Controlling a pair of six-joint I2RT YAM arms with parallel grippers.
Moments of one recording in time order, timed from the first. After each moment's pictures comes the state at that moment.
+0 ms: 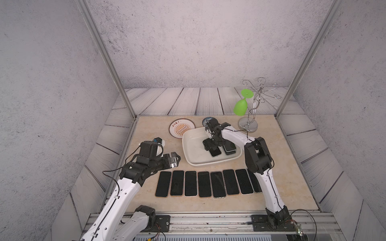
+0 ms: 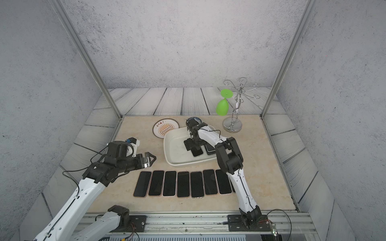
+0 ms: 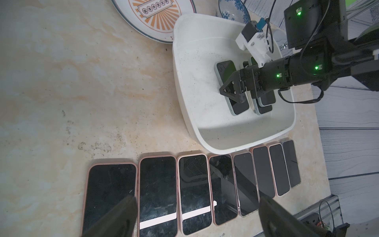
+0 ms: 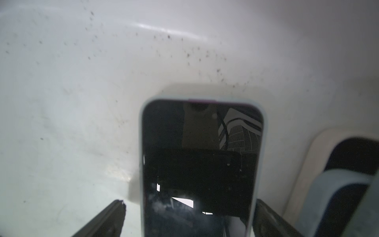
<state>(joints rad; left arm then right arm) -0.30 0.90 0.89 -0.80 0.26 -0.46 0.56 2.35 1.96 -0.91 -0.07 0.11</state>
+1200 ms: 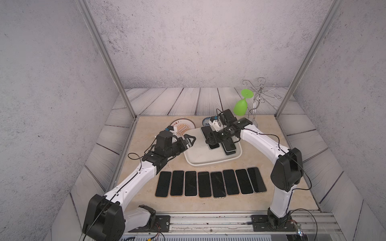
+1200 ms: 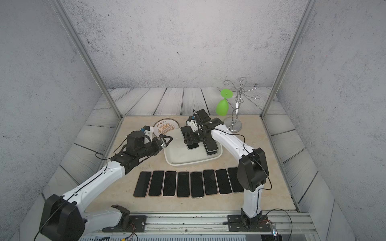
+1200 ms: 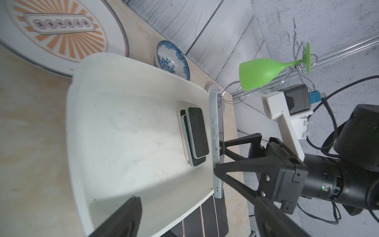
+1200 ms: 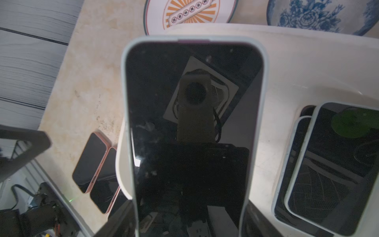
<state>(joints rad) -0.45 1.25 0.87 -0.04 0.32 -0.91 0.57 1.87 1.73 -0.88 -0.33 0.17</state>
